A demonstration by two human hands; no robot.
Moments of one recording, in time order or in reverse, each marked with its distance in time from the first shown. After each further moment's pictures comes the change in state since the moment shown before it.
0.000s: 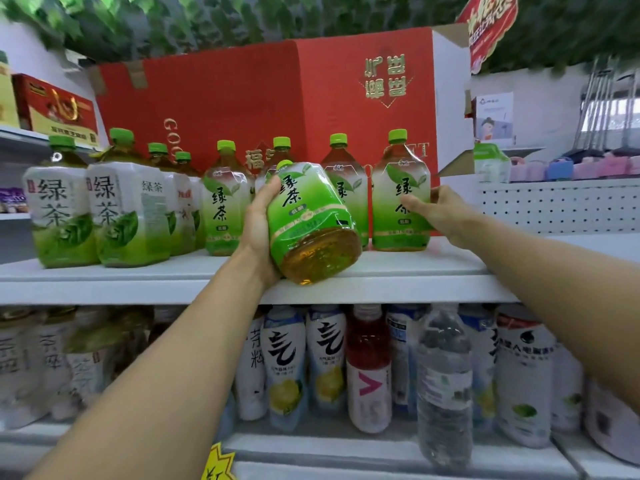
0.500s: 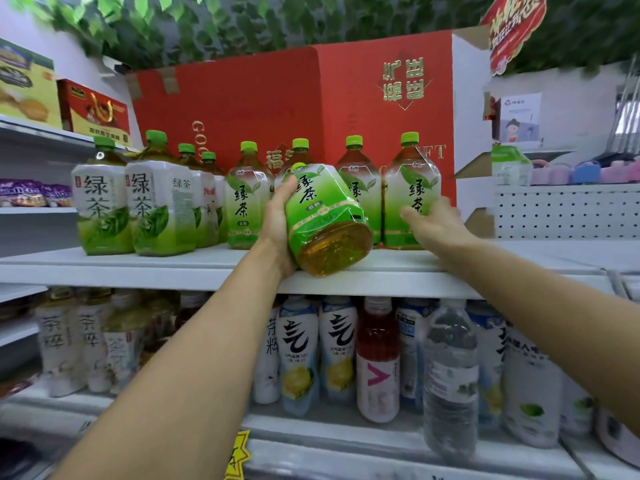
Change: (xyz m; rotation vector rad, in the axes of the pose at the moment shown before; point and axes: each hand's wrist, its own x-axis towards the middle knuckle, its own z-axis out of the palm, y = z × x) left_hand -0.002 -0.001 0.003 0.007 0.086 0.016; right_hand -0.066 -0.018 0.033 -0.374 0.084 -0.006
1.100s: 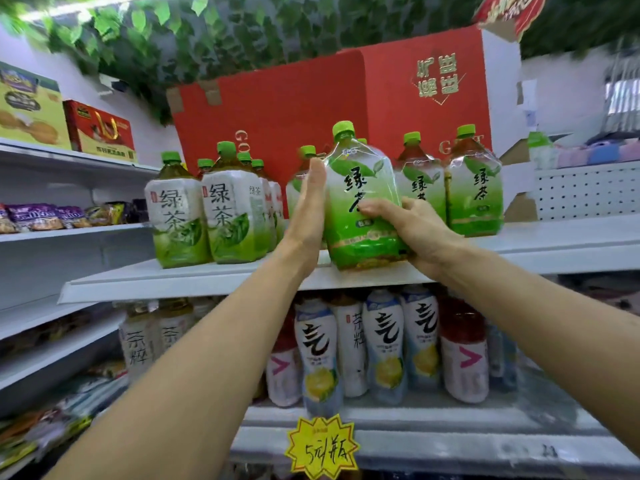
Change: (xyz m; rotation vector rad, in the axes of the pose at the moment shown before) left_hand -0.026 0.075 -0.074 0.455 -0.132 0.165; right_hand -0.097 -0.117 0.094 0.779 -0.280 -0.066
